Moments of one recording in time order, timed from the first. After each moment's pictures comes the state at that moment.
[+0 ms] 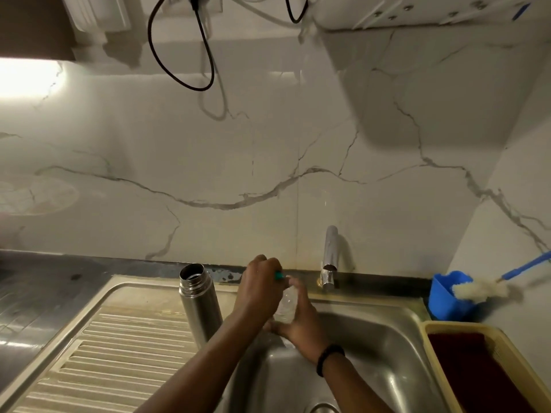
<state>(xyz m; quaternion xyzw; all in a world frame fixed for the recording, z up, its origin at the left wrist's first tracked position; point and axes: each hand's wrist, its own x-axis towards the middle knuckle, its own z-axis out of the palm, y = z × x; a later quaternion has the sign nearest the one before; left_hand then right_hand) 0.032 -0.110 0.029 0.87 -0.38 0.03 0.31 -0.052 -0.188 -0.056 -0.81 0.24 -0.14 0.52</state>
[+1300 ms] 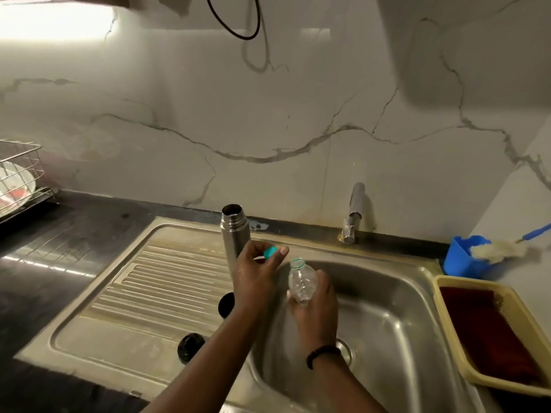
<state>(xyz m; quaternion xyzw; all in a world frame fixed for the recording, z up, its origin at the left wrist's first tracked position) -0.030 -0.011 -0.014 0.73 -0.13 -0.07 0.66 -0.101 -0.093 -0.101 -0.81 0.34 -0.34 0.33</state>
